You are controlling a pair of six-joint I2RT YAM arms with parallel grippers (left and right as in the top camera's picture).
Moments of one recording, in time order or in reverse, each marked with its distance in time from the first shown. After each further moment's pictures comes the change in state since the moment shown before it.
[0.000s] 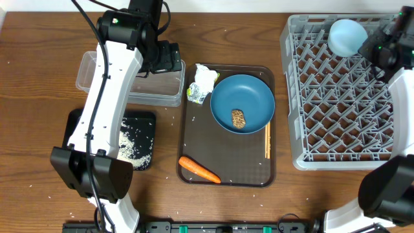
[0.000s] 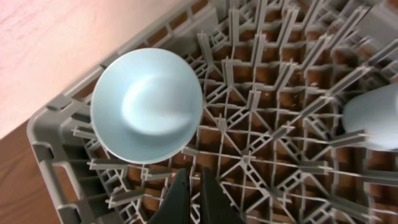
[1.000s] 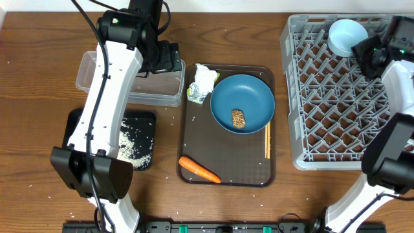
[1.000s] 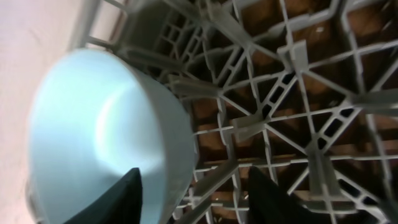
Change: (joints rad) left arm 0.000 0.000 0.000 0.000 0.000 0.000; right arm -0.076 0.274 0.003 0.177 -0.217 0.428
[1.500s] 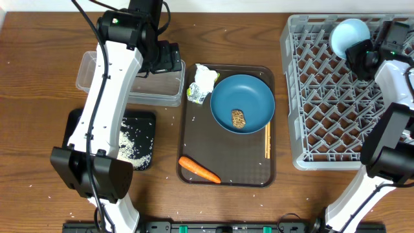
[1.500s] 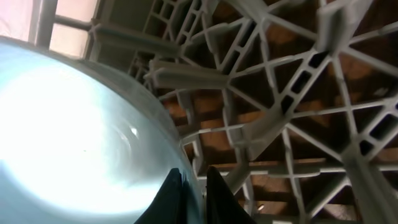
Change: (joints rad) left arm 0.000 0.000 0.000 0.000 0.000 0.000; right arm 0.008 0.077 0.002 0.055 -0.052 0.035
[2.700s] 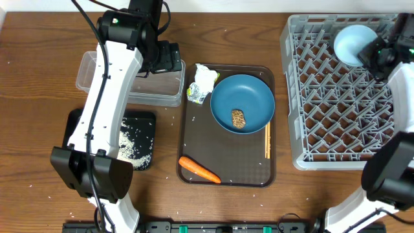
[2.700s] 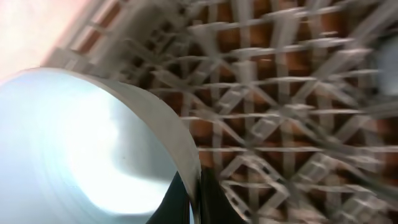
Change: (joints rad) left arm 0.000 0.000 0.000 0.000 0.000 0.000; right arm 0.001 -0.227 0.000 -0.244 0.223 -0.315
